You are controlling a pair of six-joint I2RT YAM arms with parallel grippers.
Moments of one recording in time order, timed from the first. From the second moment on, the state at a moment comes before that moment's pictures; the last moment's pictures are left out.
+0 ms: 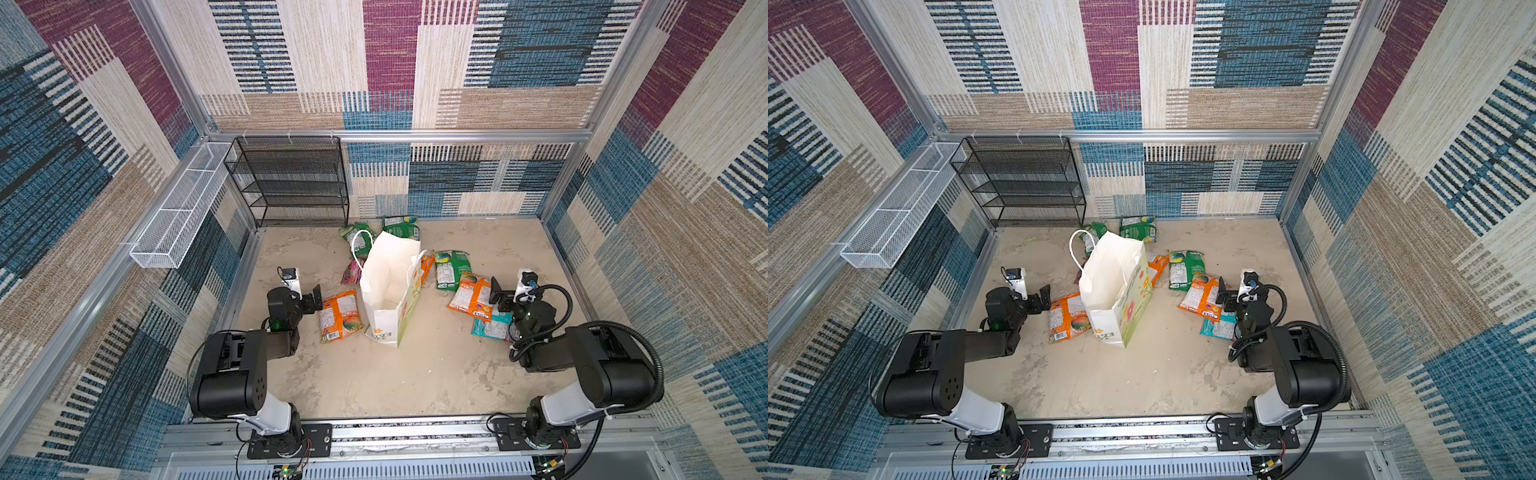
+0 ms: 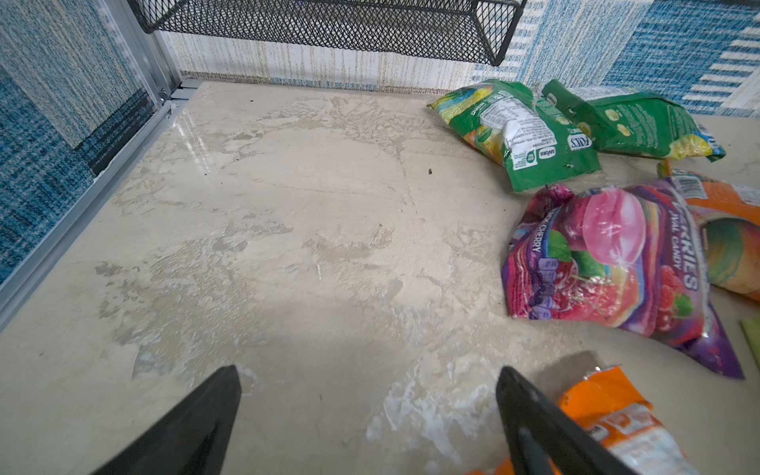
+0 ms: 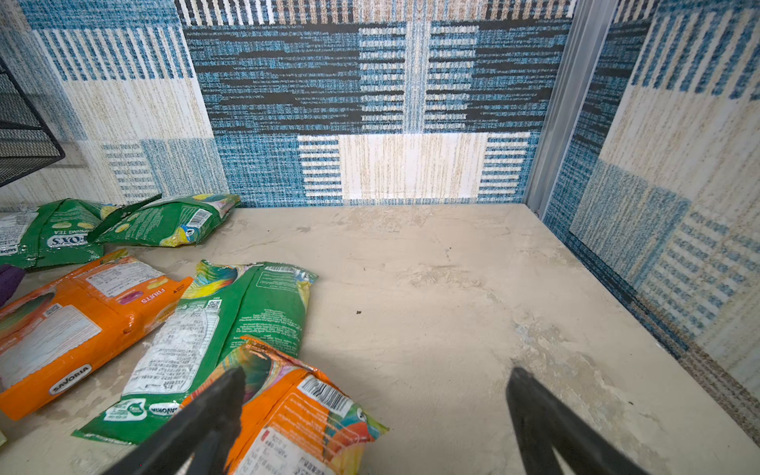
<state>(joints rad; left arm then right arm) 0.07 1.55 0.43 0.71 0.09 -0.03 0.00 1.53 0.22 1.24 0.01 0.02</state>
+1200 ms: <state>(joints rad) -0.23 1.06 1.49 -1.04 0.37 -0.30 -0.01 0.71 0.76 -0.21 -0.02 0.57</state>
